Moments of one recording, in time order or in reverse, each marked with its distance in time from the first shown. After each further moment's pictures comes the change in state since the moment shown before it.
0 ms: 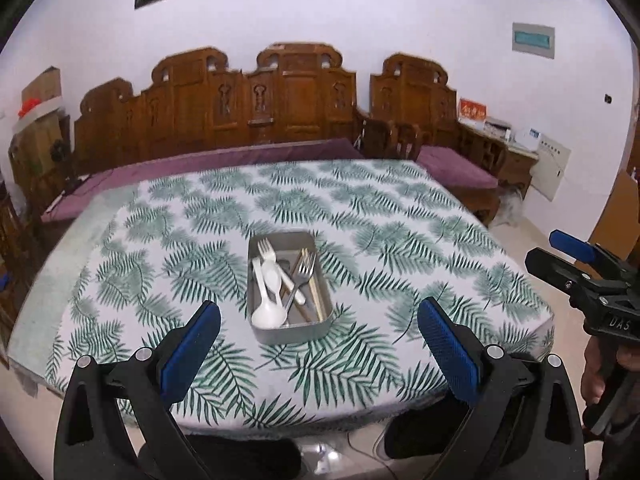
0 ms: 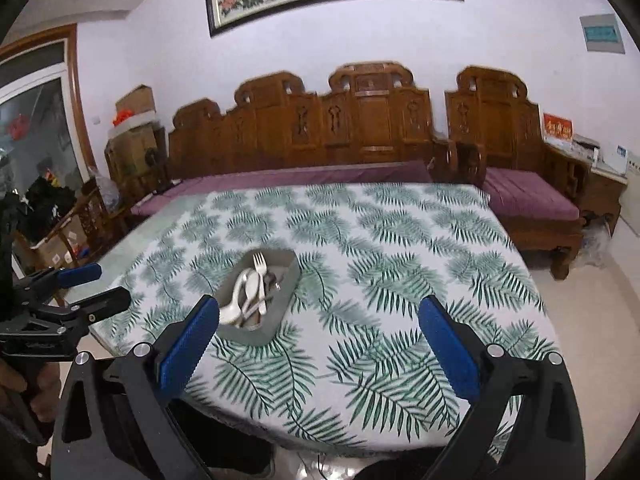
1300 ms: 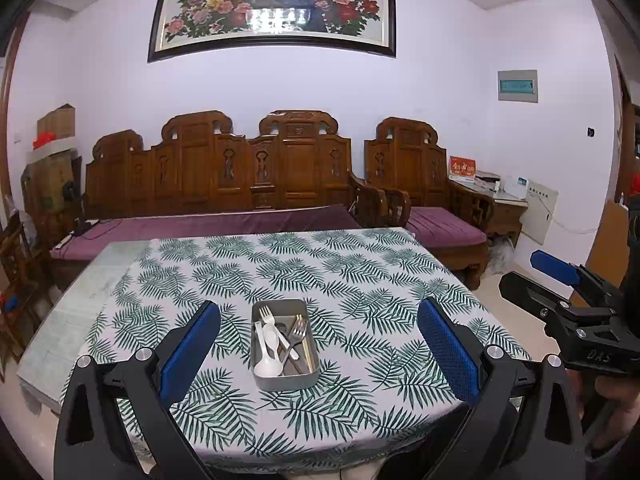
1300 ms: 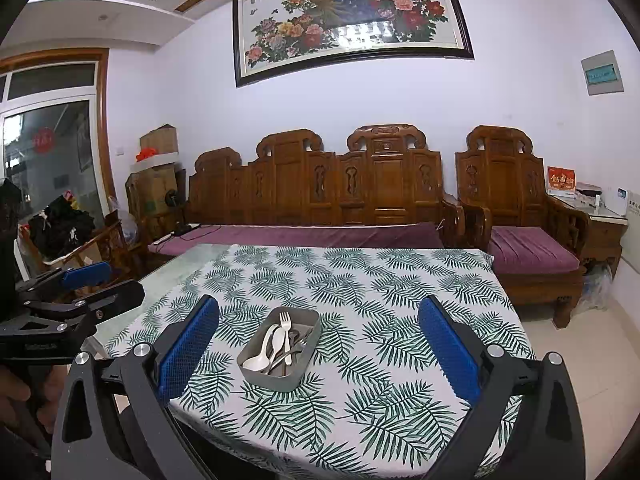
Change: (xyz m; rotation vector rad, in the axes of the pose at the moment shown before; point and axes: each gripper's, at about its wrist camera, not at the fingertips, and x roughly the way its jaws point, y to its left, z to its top) left arm -0.083 -0.018 0.027 -0.003 -0.216 0.005; right arm -0.073 0.031 0.031 -0.050 -0.188 0.030
